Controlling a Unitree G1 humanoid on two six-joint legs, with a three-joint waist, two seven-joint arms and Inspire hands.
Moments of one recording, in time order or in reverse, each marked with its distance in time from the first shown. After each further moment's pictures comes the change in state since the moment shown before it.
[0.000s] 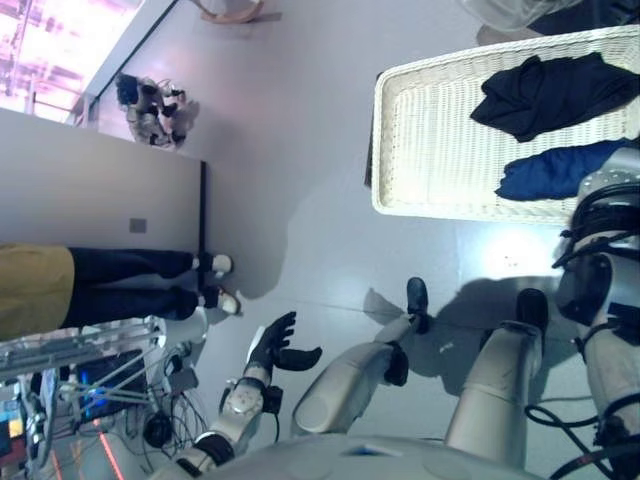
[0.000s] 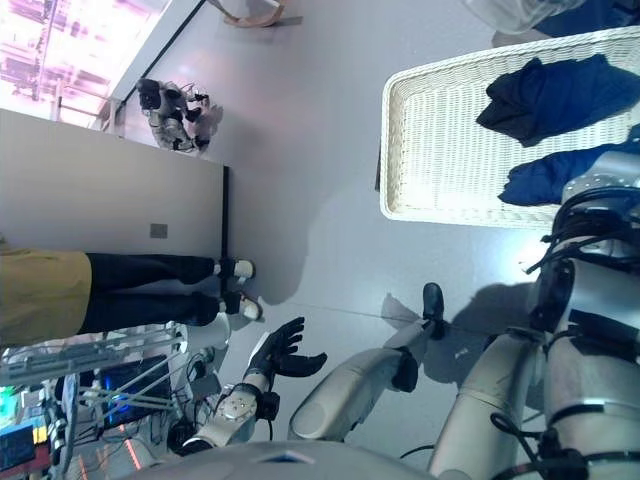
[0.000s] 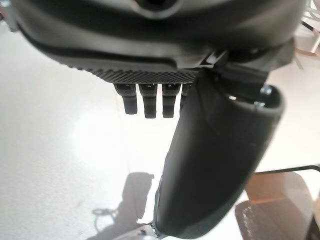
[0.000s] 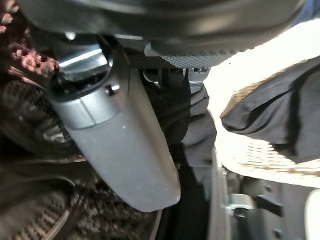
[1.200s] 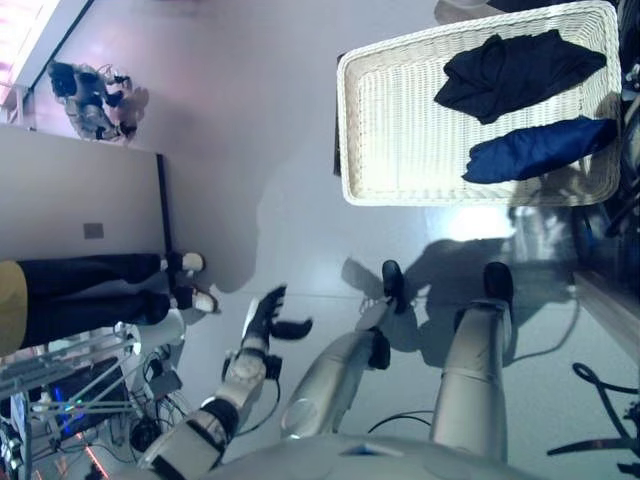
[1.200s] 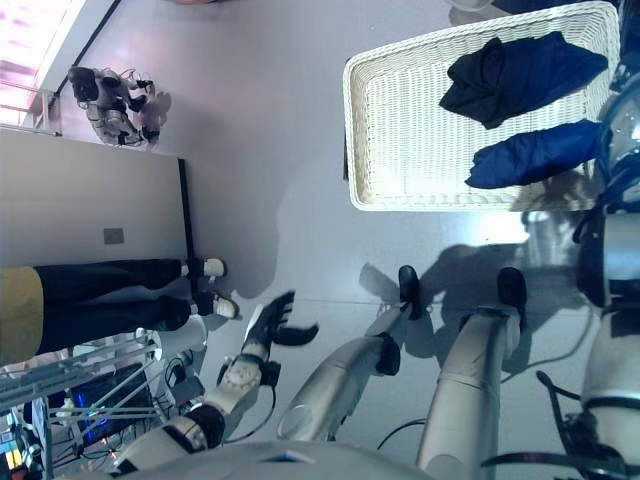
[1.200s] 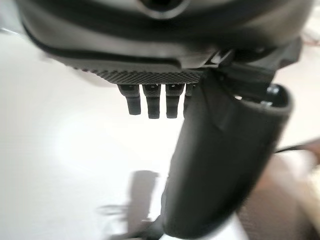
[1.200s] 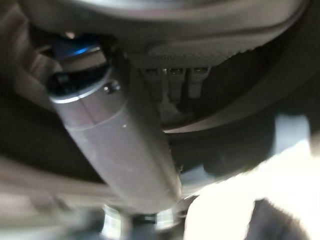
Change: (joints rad) left arm -0.215 -0.007 0.009 0.061 0.001 -0.033 0.117; right arm -0.194 -0.034 0.405 0.100 -0.524 0.291 -0.111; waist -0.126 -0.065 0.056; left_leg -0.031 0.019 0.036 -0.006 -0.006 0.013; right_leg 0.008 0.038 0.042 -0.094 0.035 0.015
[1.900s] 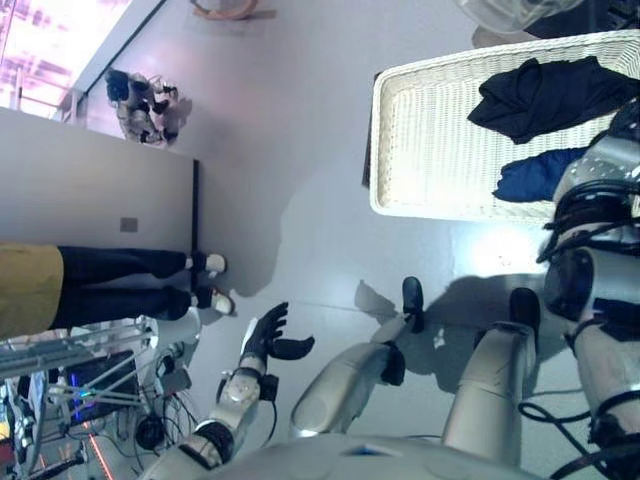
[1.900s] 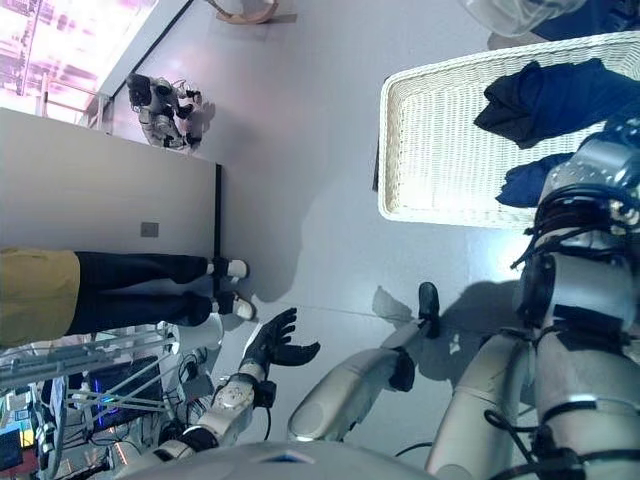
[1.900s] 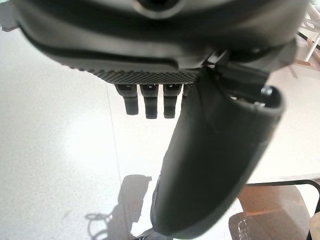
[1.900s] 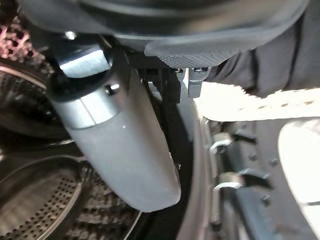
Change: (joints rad) left arm 0.151 0.002 0.045 0.001 -0.013 0.019 -0.112; right arm 0.263 0.190 -0.298 -0.152 0.684 -0.300 0.316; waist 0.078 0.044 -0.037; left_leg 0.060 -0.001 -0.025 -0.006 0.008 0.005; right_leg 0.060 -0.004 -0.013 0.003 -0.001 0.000
